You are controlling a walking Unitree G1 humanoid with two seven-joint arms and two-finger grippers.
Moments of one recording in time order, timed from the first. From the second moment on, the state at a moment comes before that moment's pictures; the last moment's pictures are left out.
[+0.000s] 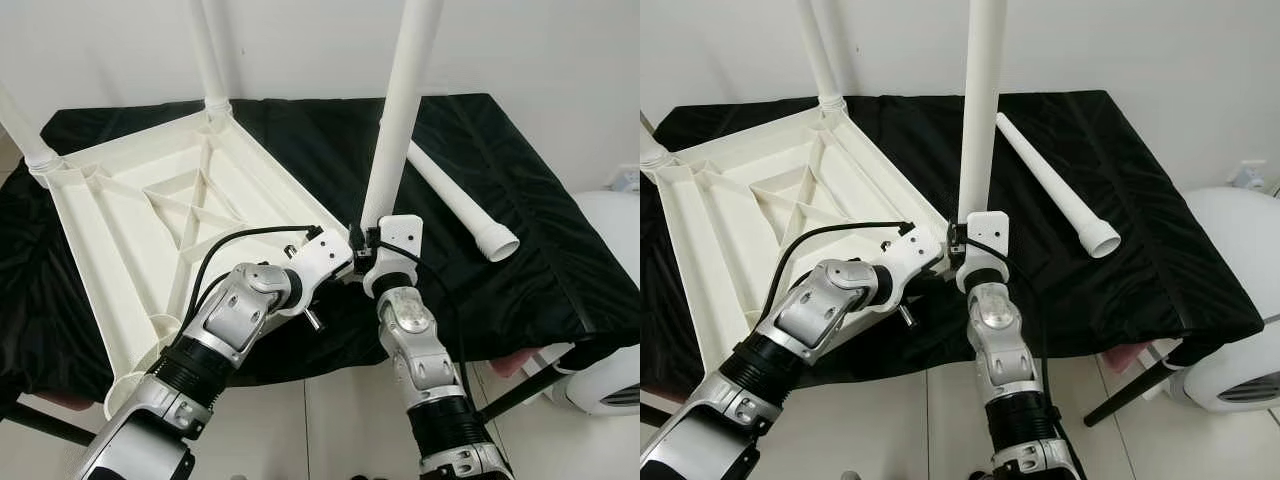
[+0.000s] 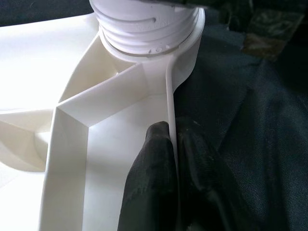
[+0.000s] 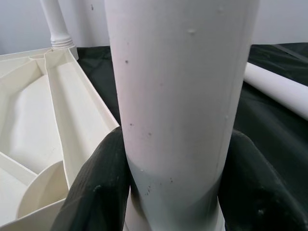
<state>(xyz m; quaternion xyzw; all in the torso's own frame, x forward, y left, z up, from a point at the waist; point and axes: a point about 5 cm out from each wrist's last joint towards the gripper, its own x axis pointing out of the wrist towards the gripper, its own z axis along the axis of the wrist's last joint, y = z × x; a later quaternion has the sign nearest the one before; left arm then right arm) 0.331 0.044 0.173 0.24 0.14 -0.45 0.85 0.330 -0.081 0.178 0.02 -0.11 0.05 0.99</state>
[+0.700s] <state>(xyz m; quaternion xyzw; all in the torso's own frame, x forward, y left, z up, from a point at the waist) 0.332 0.044 0.174 0.24 0.14 -0.45 0.85 0.330 -0.104 0.172 0.01 -0.09 0.11 0.99</state>
